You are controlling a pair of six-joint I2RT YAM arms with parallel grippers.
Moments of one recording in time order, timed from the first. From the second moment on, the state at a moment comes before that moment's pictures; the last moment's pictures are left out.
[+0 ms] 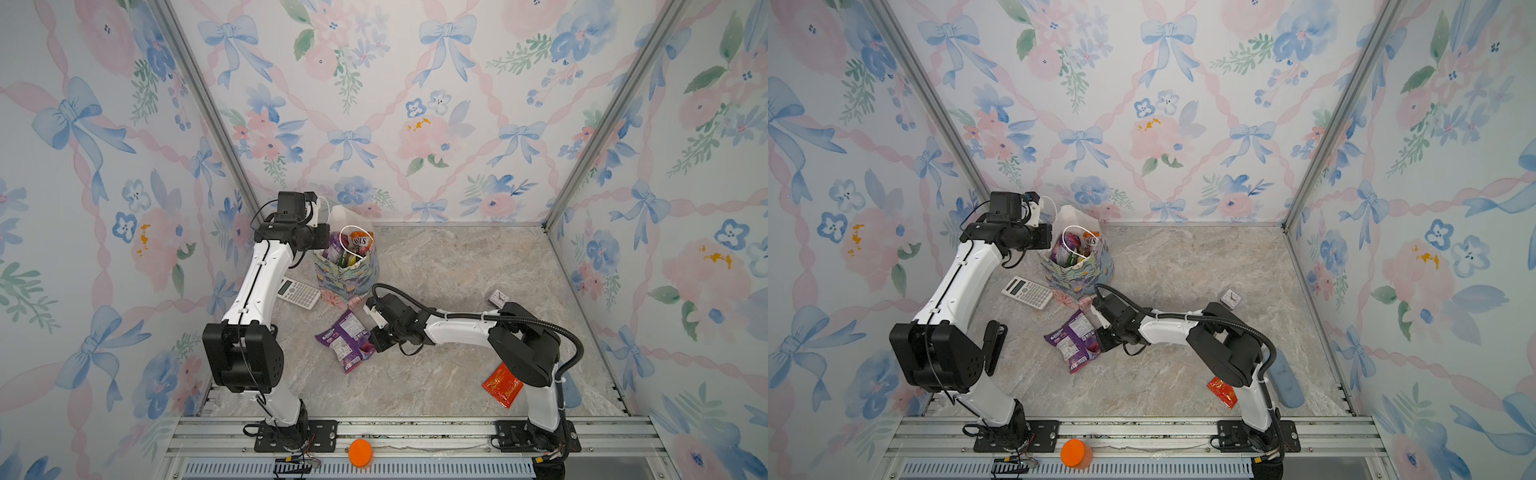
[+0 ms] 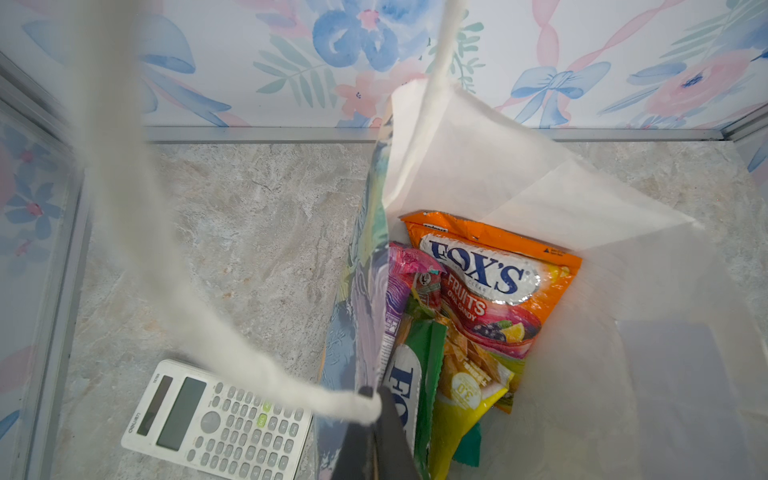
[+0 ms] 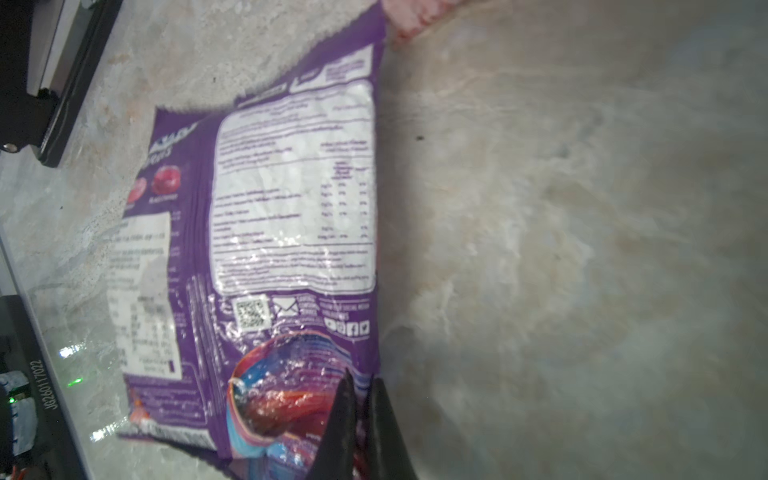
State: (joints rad) left arm -0.04 1.66 1.66 -0.78 0.16 -0.05; right arm 0.96 1.99 1.21 -0.15 -0.19 0.44
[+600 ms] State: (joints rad) left arm -0.04 1.66 1.66 -0.78 0.16 -0.05; right arm 0.81 1.71 0.81 0.02 -0.10 0.69
